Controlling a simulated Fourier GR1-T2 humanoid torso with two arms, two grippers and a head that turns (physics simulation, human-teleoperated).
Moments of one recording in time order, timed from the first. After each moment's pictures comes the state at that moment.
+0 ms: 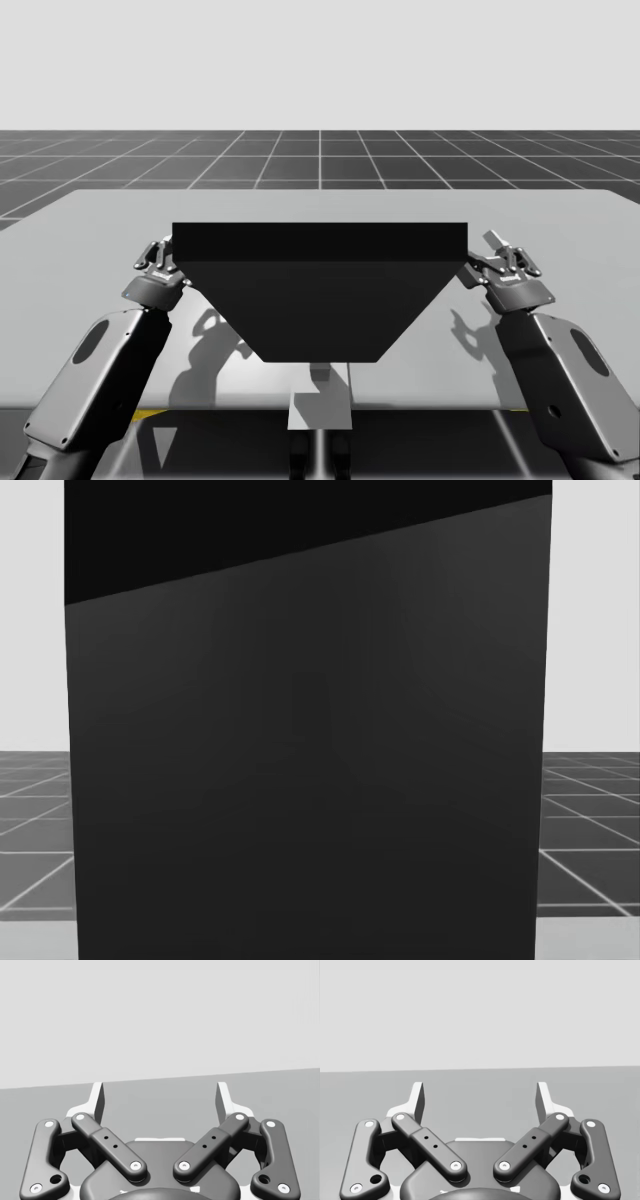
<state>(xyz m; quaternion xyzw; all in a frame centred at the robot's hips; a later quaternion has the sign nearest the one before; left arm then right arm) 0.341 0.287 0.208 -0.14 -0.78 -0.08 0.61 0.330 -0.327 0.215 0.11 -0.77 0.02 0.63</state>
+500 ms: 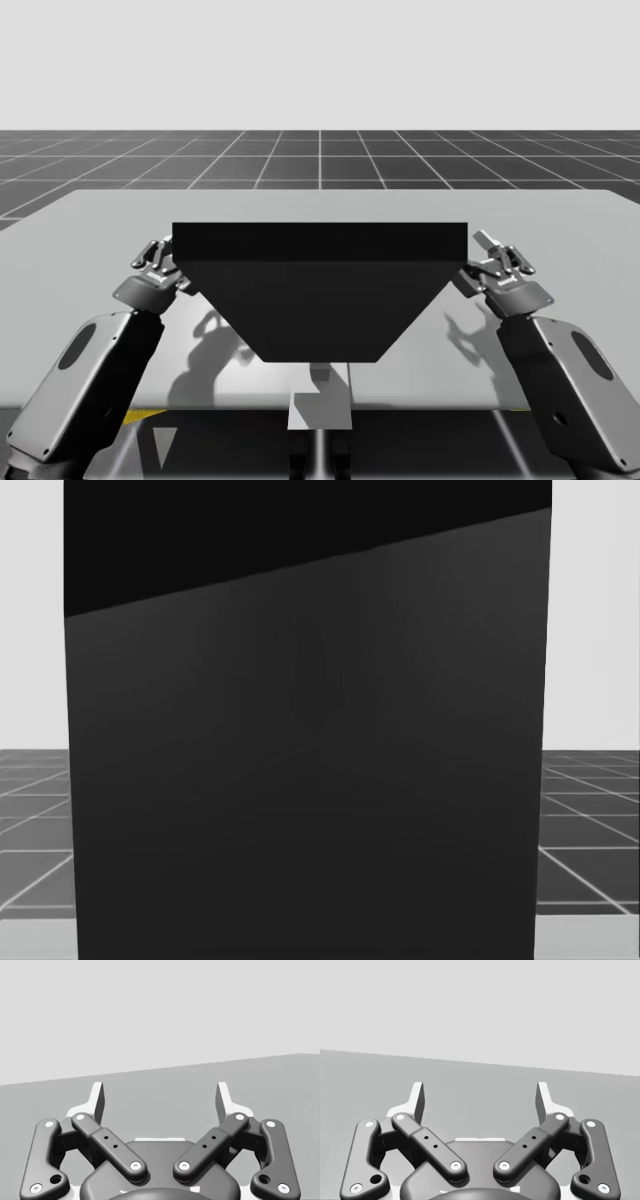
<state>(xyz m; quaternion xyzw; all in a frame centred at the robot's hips) 0.335 0.293 0.215 -0.17 -0.76 -0.11 0.62 0.326 -0.323 0.216 0.14 -0.76 0.09 0.63</state>
